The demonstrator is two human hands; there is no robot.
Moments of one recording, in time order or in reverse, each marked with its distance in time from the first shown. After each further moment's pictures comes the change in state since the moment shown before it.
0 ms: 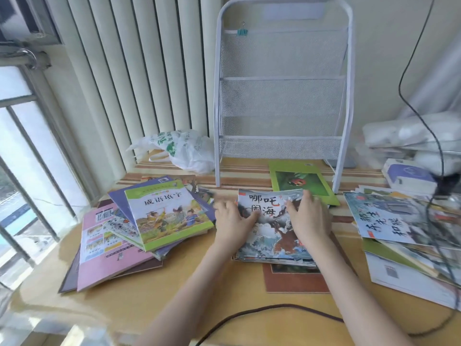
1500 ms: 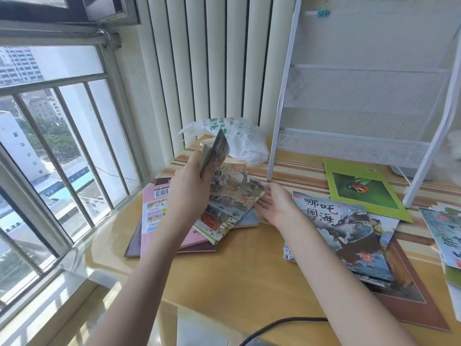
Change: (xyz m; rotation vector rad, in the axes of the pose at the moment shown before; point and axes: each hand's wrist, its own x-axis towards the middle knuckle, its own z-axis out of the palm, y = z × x) left_hand -0.016 -0.052 -0.184 0.133 0.468 0.127; right_hand -0.021 -0.170 0.038 1.530 -0.758 0.611
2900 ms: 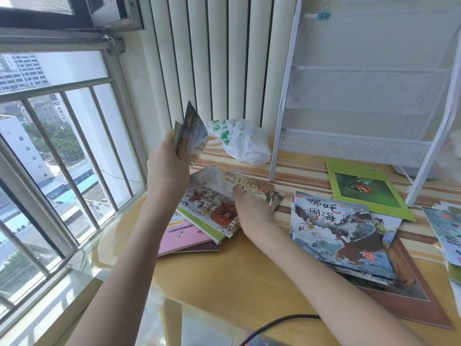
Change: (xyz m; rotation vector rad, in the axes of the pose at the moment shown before) left_hand 0.024 -0.001 -0.038 -0.036 0.207 -0.053; right_hand -0.032 0.033 0.029 -2.011 0.016 -0.897
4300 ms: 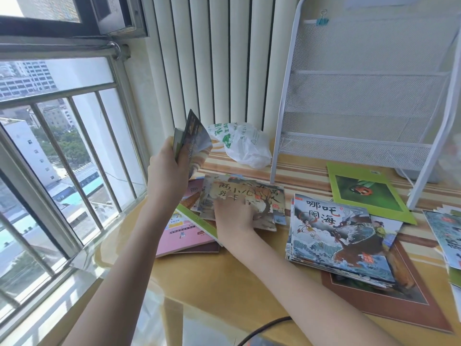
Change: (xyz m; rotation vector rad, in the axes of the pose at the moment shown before) left_hand -0.003 -0.004 0.000 -0.015 -0.012 -0.023; right_hand -0.003 -0.042 0.003 -0.123 -0.130 0.050
